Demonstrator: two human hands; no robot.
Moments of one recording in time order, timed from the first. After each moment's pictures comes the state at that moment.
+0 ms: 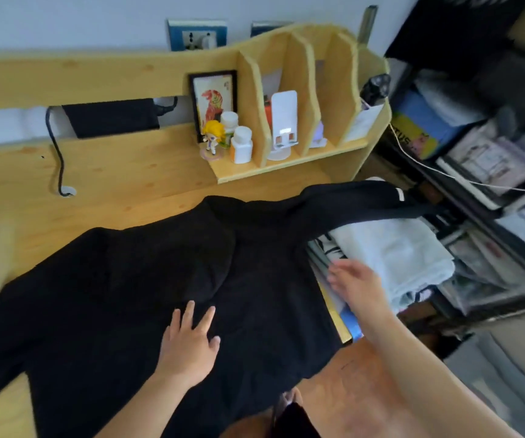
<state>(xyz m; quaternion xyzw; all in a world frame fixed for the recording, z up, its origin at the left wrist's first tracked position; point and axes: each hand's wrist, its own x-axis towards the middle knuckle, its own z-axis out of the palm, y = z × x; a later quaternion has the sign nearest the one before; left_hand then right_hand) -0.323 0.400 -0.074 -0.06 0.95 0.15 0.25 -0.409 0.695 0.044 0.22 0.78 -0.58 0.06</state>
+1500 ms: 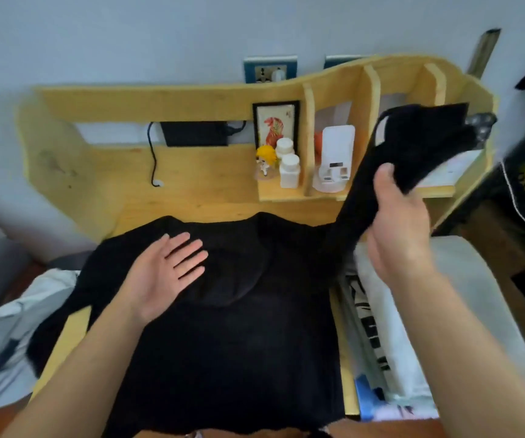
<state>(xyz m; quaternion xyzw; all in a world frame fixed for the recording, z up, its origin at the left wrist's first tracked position) -0.372 0.393 0.077 -0.30 0.43 0.85 -0.07 -0.542 0.681 0.199 0.00 0.62 -0.78 0.08</state>
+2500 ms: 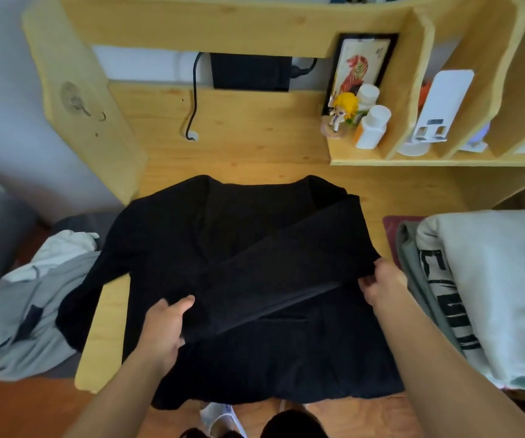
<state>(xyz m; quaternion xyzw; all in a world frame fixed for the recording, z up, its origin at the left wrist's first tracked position) -0.246 0.320 -0.051 -0.58 0.47 0.67 -0.01 -0.515 0.600 -0.055 0.45 0.55 -0.68 0.19</state>
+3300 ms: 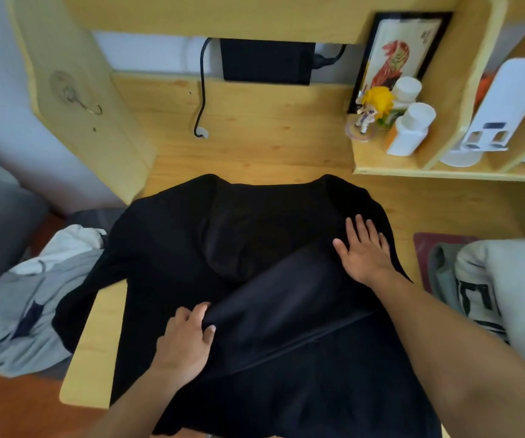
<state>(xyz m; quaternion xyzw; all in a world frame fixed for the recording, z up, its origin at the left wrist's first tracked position) -0.266 0.331 -0.110 -0.39 0.87 0.24 0.17 -0.606 0.551 -0.127 -0.23 0.95 0.01 0.22</state>
